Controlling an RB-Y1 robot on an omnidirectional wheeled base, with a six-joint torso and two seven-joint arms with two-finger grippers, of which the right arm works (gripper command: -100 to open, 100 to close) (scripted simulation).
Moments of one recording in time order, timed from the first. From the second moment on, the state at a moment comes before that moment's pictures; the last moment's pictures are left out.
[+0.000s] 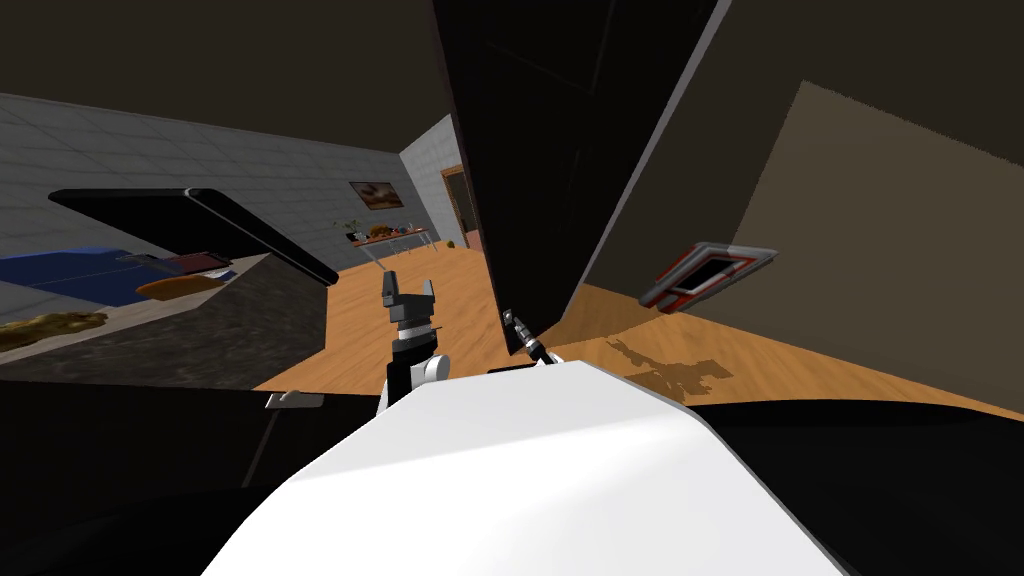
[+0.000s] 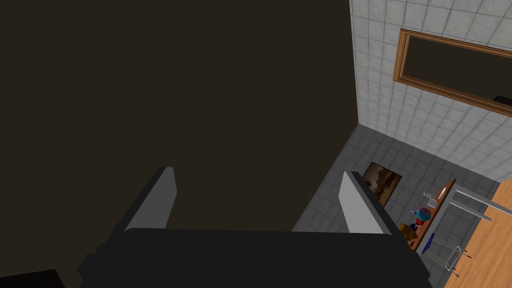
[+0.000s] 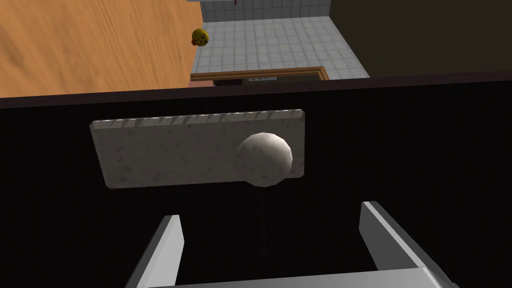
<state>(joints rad) -0.04 -0.08 0.50 -0.81 -0.06 -0.76 -0.03</state>
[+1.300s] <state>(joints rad) -0.02 -0.07 0.48 -0.81 -0.07 -0.76 -0.02</state>
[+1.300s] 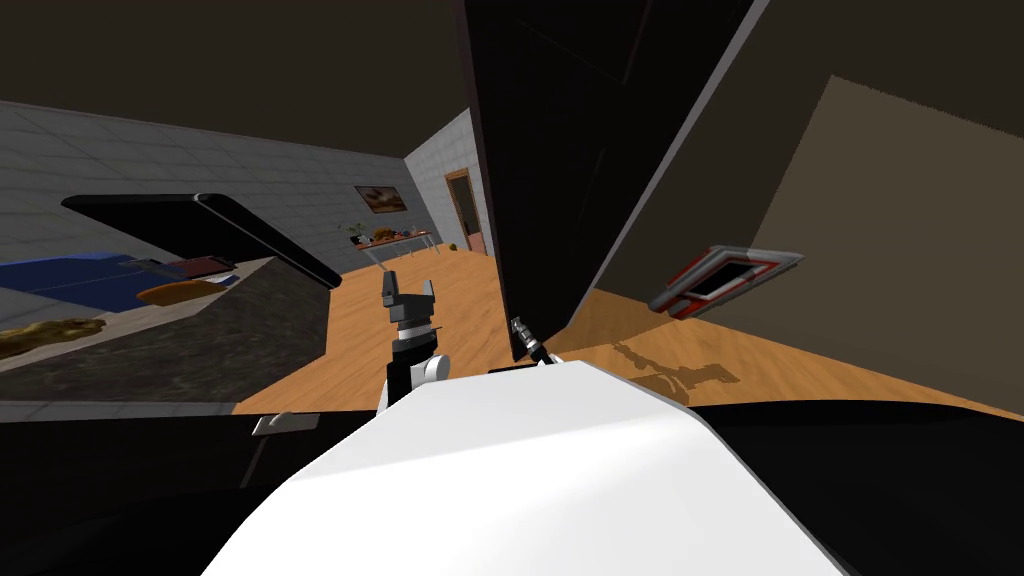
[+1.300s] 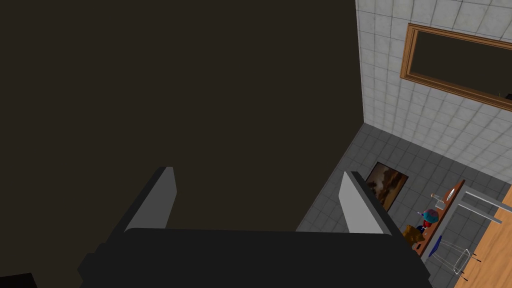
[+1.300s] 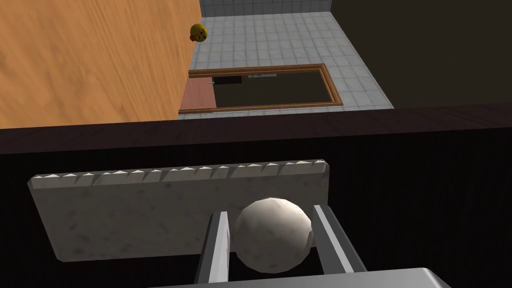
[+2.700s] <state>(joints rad) -0.08 -0.06 0.35 -0.74 -0.10 -0.78 0.02</state>
